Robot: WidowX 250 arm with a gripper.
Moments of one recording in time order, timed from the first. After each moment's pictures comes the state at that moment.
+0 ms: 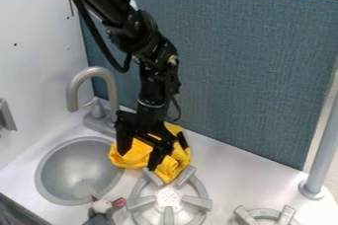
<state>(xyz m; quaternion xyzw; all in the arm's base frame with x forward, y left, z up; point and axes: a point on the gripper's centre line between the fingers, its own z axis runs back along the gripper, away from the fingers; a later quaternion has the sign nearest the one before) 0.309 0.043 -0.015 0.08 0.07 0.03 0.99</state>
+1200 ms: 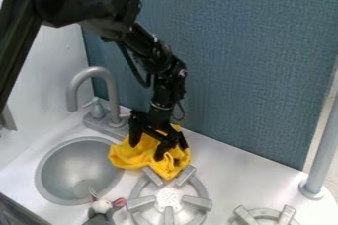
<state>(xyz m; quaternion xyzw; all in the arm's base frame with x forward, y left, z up) 0.382 0.084 -0.080 0.11 0.09 0.04 0.99</state>
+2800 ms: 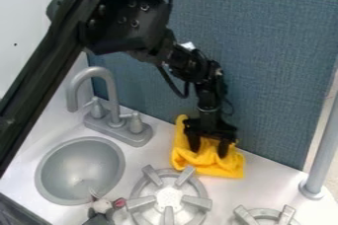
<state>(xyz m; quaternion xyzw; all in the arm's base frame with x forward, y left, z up) 0.450 -0.033 -0.090 -0.05 -0.02 0.06 1.00</state>
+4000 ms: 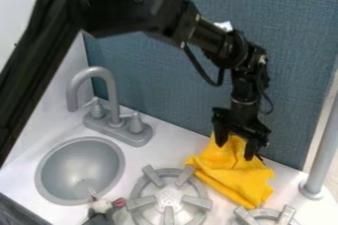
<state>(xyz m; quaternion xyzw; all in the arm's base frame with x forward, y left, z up) 0.430 -0.083 -0.035 0.00 -0.01 -0.09 1.00</state>
